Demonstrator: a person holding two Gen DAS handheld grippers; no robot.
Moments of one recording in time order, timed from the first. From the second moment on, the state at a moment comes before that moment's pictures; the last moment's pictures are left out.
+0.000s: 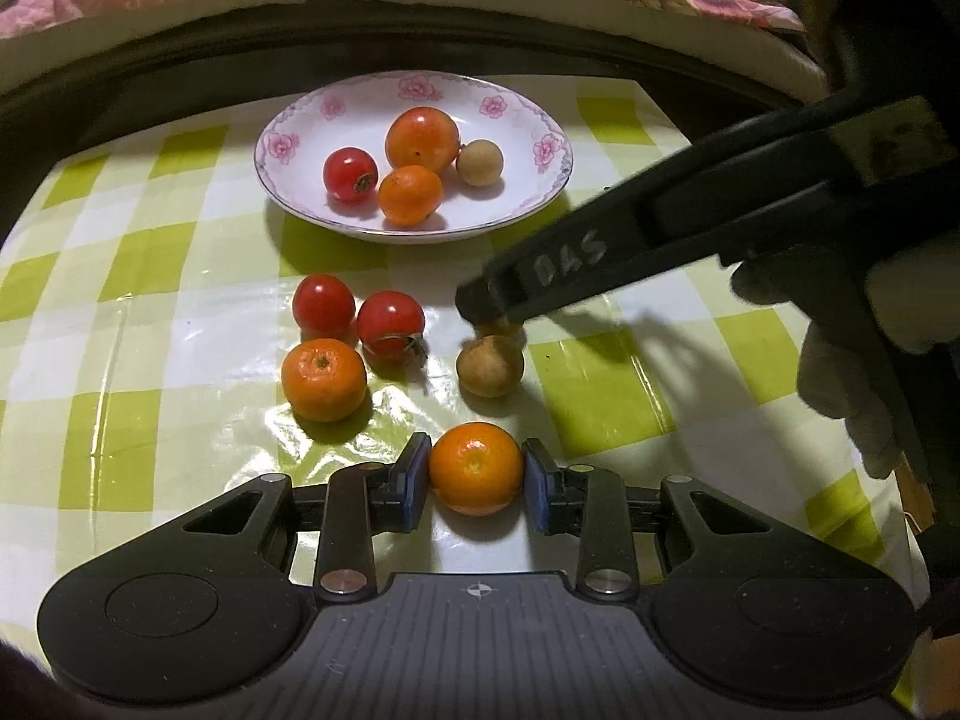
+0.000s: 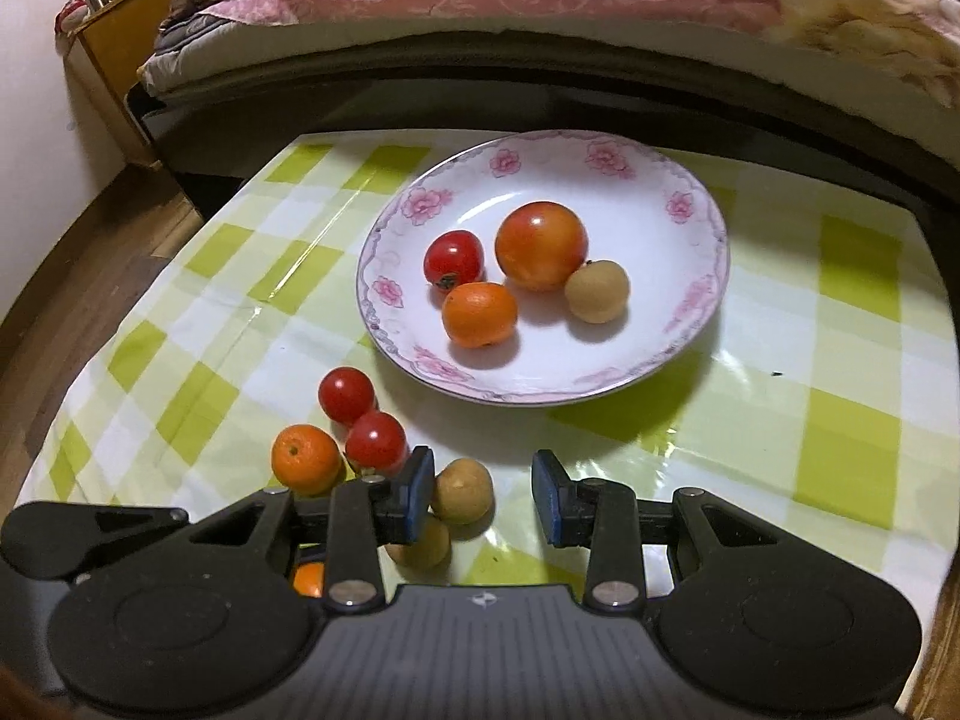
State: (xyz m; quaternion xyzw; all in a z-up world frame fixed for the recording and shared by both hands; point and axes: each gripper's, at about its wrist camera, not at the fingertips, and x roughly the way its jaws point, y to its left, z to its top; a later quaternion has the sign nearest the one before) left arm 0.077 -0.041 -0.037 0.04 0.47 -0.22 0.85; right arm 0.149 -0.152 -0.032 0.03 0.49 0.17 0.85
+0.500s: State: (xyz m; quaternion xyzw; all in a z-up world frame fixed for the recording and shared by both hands) left arm 0.079 -0.040 -0.037 0.04 0.47 -0.22 0.85; right arm 0.149 -0.154 -0.033 0.01 0.50 0.17 0.85
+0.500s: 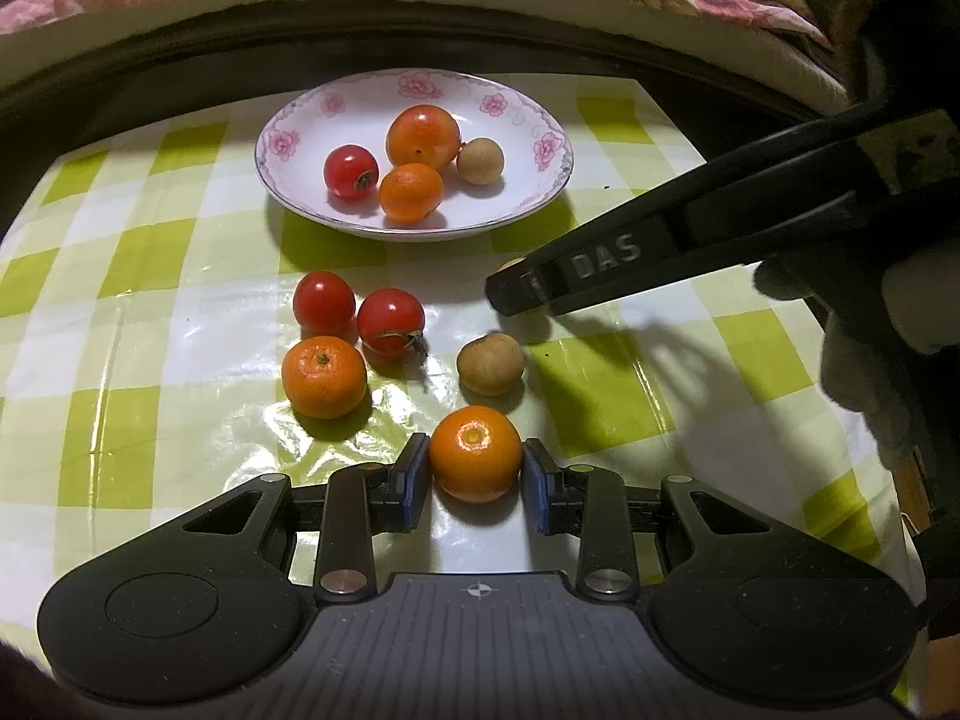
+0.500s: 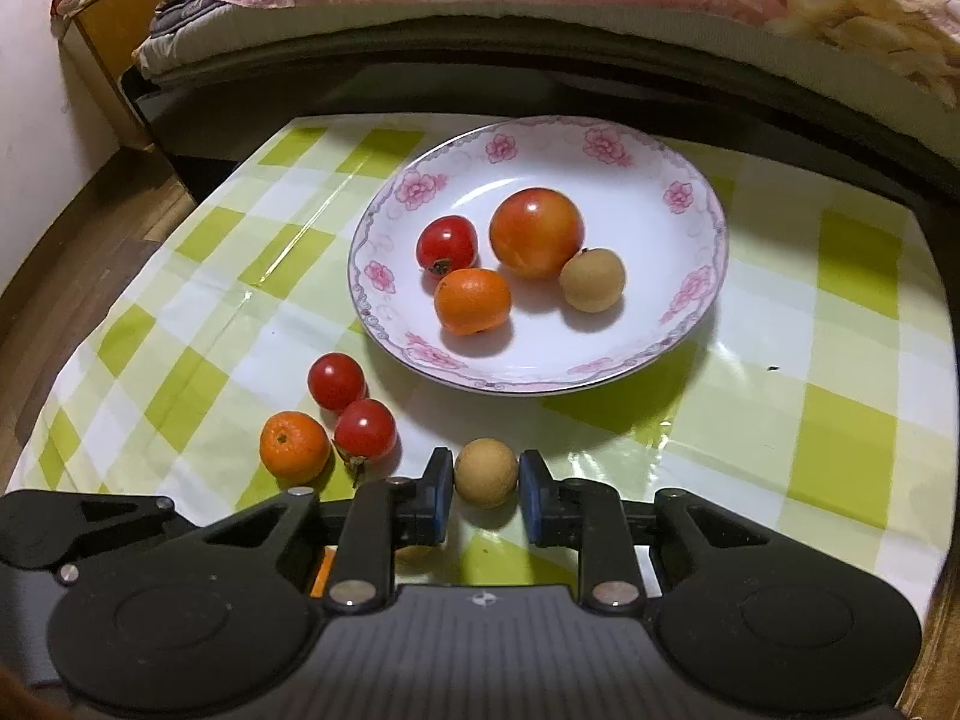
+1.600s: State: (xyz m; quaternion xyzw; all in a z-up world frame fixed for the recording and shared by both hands) left arm 0.065 -0.042 -0.033 0.04 0.50 -0.21 0.84; right arm 0.079 -0.170 -0.016 -0.05 0.50 0.13 0.85
